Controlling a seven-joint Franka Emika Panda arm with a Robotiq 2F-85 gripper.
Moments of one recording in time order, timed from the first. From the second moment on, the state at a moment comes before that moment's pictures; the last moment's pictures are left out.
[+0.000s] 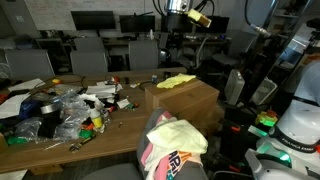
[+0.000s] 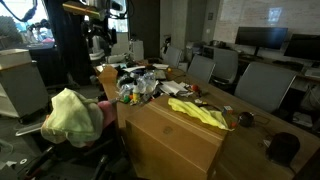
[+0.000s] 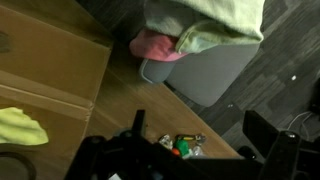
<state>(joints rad) 0.00 -0.21 0.00 -2.19 0.19 2.03 -0.02</state>
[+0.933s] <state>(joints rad) -0.13 -0.03 -0.07 -1.92 -0.10 2.07 0.26</state>
